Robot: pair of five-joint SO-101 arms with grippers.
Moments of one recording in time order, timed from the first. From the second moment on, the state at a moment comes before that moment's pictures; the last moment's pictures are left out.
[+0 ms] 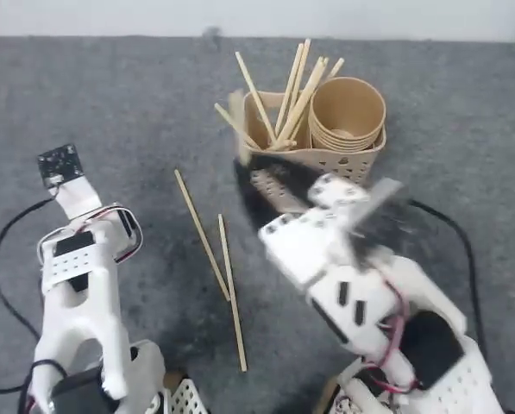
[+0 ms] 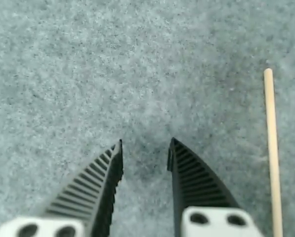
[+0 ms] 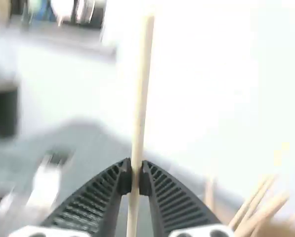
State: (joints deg) left arm -26.8 -25.1 62.6 35.6 9.1; right arm -41.1 -65.3 35.1 35.3 2.7
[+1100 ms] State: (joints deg) left arm -26.8 -25.1 62.6 35.6 9.1; right arm -25.3 -30.1 29.1 18.5 -3.4
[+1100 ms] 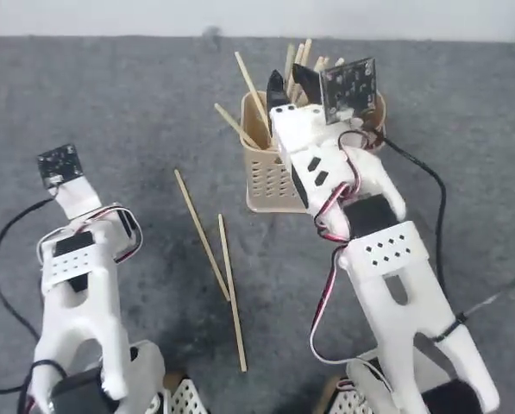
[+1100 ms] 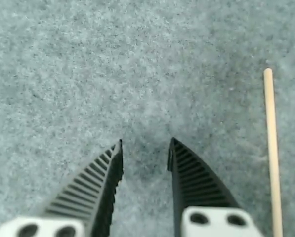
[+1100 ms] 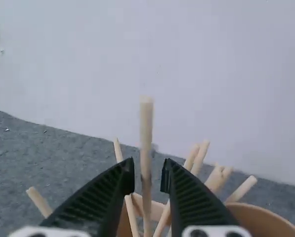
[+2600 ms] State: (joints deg) left arm -26.8 -25.1 62.6 35.6 9.1; right arm -47.8 -1.7 42.4 28.0 -13.8
